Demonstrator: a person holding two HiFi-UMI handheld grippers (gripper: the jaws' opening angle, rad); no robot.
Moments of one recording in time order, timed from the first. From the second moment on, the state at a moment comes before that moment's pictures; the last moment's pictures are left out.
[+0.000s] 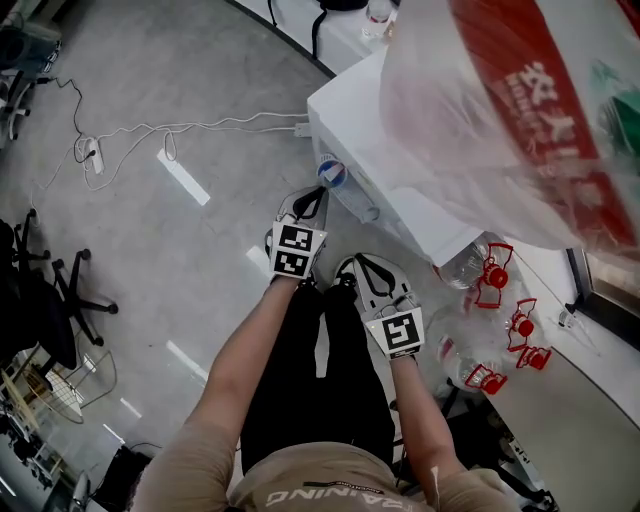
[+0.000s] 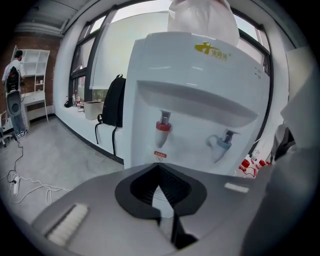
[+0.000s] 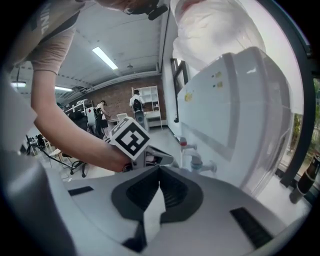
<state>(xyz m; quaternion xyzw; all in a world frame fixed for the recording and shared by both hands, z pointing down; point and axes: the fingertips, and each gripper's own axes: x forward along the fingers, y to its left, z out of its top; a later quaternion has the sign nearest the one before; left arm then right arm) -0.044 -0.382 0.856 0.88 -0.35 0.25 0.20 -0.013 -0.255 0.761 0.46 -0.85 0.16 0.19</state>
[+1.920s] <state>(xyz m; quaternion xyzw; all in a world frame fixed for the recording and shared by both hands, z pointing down) -0.037 -0.399 0.867 0.86 -0.37 0.26 0.22 -0.011 -0.263 0.759 0.46 -0.85 0.17 0.19</state>
